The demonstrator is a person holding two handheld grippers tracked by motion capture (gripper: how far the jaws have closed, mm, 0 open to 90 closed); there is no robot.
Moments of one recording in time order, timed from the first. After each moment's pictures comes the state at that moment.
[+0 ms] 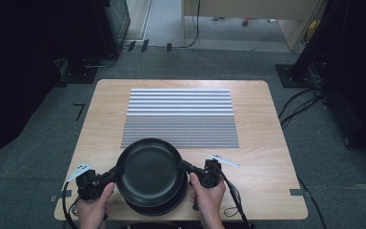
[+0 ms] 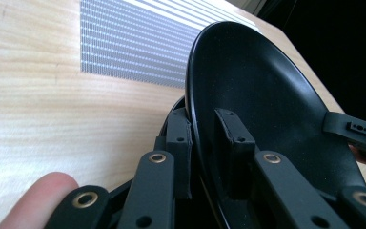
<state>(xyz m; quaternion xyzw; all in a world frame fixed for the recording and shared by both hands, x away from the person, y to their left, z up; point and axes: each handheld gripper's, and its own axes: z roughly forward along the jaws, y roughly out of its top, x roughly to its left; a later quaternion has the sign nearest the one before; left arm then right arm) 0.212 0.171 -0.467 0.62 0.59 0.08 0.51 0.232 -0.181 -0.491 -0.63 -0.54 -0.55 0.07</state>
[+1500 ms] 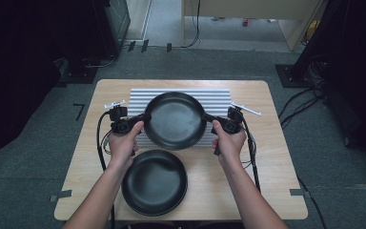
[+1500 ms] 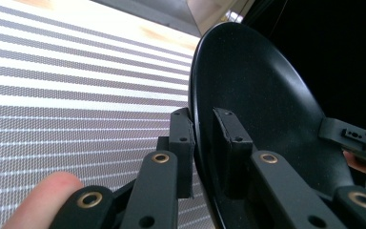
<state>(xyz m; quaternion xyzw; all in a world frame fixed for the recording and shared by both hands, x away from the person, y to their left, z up) 0.383 0.093 -0.415 0.64 0.58 0.04 0.50 0.367 -0.256 -0.434 -0.66 -0.52 -0.54 0.04</state>
